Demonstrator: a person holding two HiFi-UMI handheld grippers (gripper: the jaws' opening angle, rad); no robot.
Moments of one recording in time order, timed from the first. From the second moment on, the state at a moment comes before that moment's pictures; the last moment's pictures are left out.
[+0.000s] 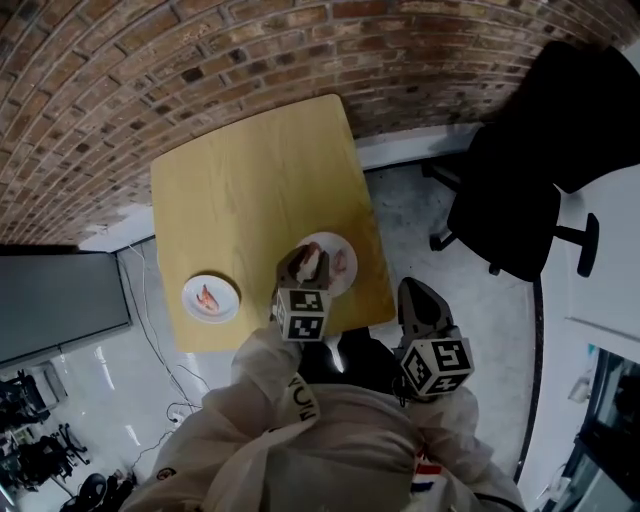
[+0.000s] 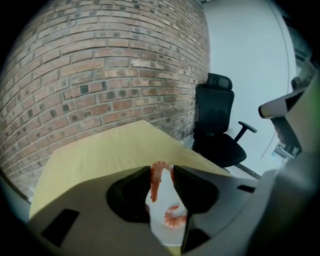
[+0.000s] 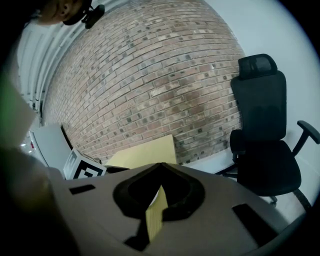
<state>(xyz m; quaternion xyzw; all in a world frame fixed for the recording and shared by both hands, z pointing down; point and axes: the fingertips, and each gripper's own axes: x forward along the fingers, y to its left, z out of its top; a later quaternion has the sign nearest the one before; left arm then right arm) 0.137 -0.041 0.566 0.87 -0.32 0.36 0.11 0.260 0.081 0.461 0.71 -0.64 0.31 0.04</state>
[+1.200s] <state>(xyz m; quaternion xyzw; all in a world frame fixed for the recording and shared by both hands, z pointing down) 0.172 -0.047 0.619 0.84 -0.32 0.40 0.17 0.319 0.073 0.506 0.69 -0.63 0.35 0.04</state>
